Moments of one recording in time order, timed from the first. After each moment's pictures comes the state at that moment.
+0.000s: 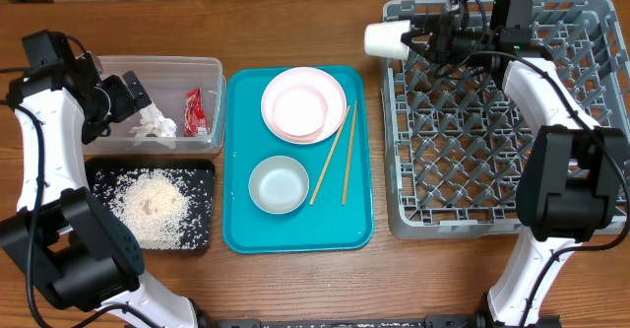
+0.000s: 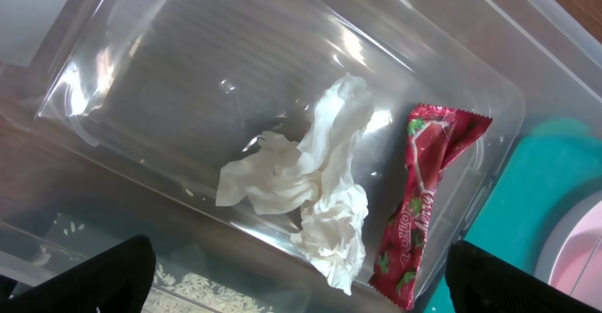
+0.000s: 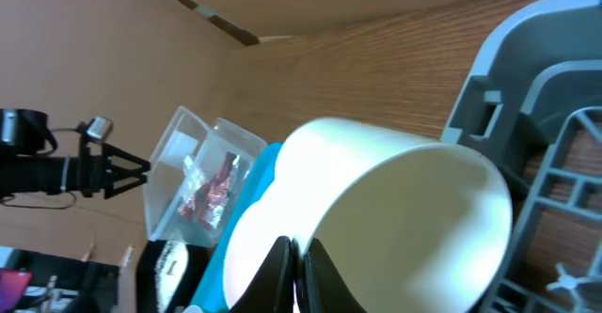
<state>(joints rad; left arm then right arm) 0.41 1.87 1.58 -0.93 0.16 -0.18 -0.06 2.12 1.60 -0.23 -1.04 0.20</state>
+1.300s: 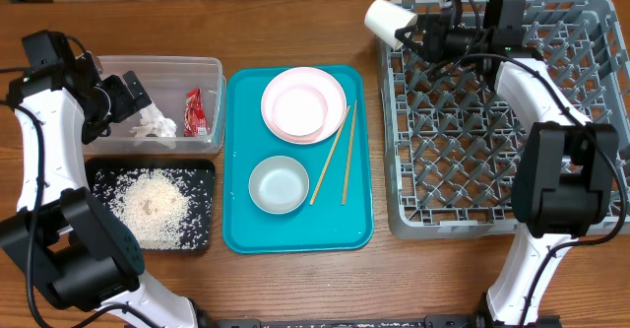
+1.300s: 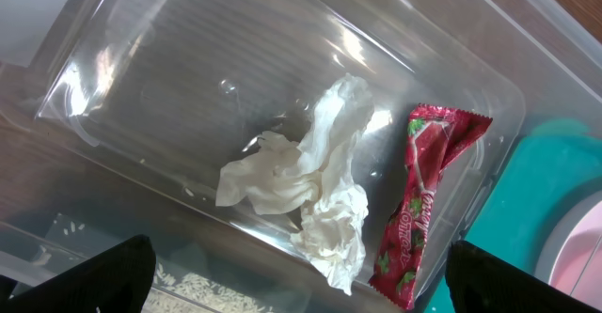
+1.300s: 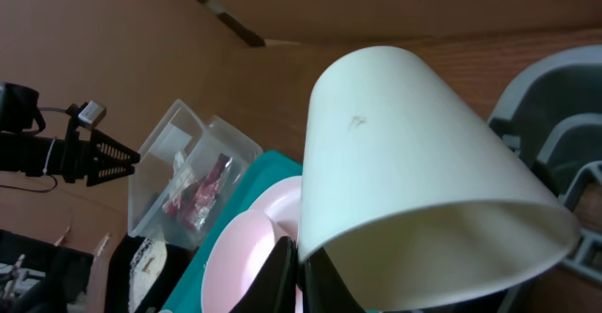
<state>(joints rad) 0.41 1.87 1.58 -0.93 0.16 -0.18 -0.03 2.14 1.60 -0.12 -1.06 0.17</state>
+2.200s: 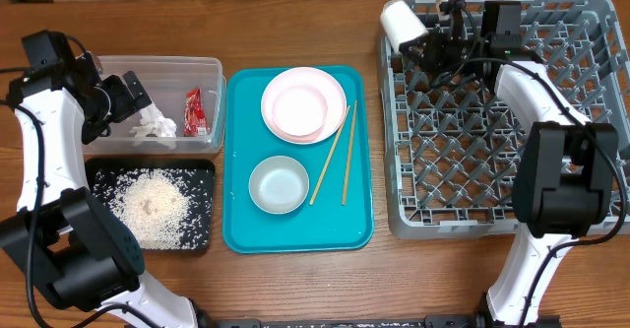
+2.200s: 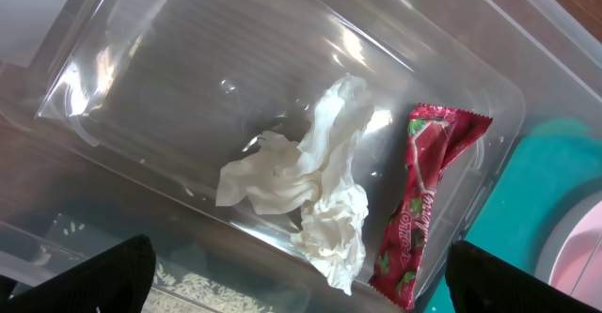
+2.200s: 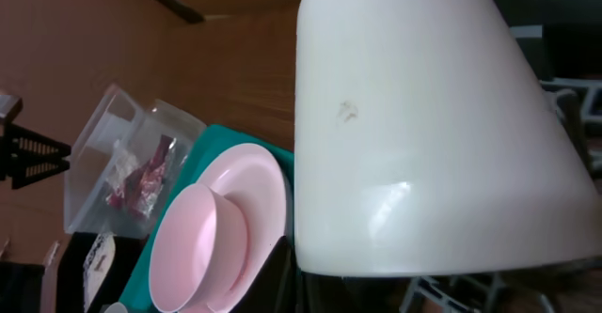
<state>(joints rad) 0.41 1.87 1.58 -0.93 0.16 -0.18 -0.04 2.14 1.58 -0.25 -0.92 0.09</state>
